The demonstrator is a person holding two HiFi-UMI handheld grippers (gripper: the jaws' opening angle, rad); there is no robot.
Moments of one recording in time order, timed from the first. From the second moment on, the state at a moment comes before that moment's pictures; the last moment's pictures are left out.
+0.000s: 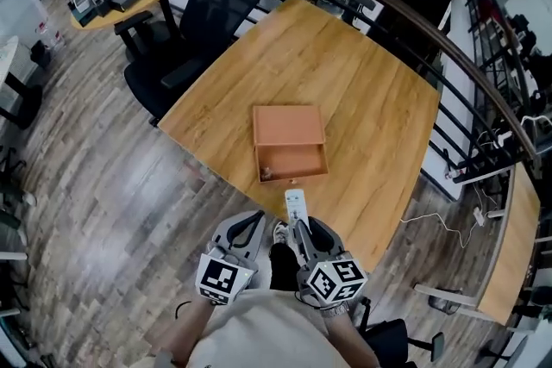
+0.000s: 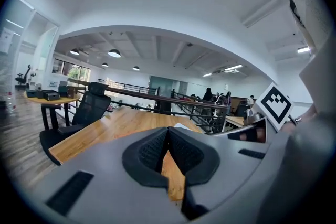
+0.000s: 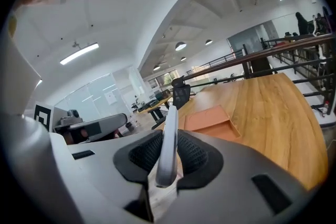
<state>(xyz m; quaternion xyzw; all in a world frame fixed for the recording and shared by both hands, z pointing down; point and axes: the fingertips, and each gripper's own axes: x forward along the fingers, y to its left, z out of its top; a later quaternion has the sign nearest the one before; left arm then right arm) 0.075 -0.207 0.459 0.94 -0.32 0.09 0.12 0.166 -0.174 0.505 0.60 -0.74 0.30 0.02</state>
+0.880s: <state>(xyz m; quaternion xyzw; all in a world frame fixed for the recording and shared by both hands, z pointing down) 0.134 -0.347 0.532 0.84 -0.49 0.14 0.18 0.226 -0.388 0.680 0.36 -0.84 0.27 0.29</state>
